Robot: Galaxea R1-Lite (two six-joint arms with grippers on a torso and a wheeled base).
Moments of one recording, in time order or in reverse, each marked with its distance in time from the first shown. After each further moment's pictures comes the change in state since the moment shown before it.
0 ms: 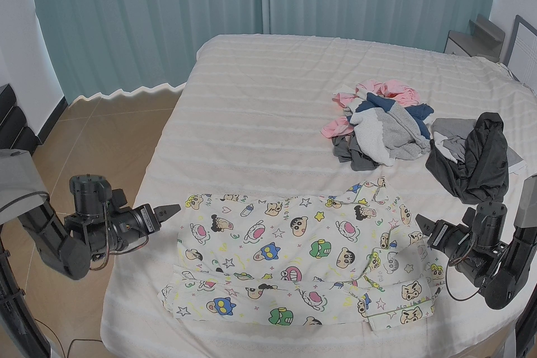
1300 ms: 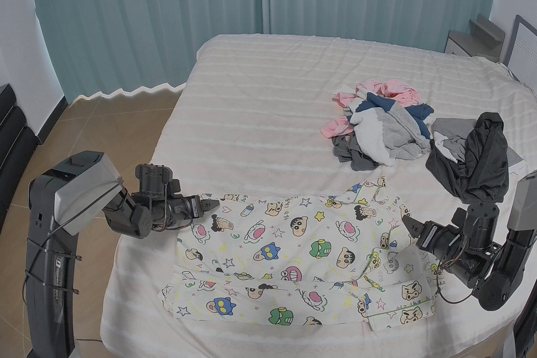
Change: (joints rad) left arm -0.049 0.517 -0.766 0.364 -0.040 0.210; right arm 0.068 0.019 -0.029 0.000 0.028 0.033
